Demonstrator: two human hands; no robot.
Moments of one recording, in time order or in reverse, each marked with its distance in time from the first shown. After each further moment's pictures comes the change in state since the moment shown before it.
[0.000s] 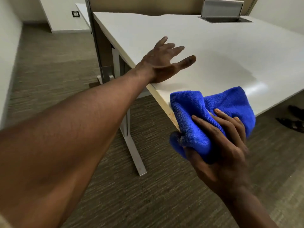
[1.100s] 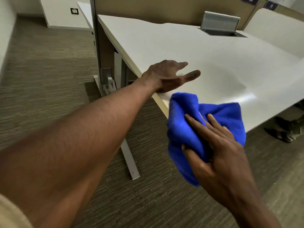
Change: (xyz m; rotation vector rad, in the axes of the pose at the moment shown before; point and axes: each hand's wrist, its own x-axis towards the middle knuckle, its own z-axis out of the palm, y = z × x) left_hand 0.001 -0.003 -0.001 0.043 -0.080 0.006; right_hand 0.037 -0.059 -0.020 -0.063 -0.374 0.312
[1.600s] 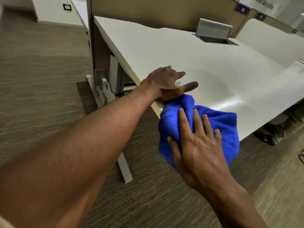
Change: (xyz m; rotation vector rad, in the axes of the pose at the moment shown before) left_hand 0.002 0.000 0.001 0.012 0.018 0.056; right_hand 0.038 -0.029 0.012 -0.536 -0.333 0.156
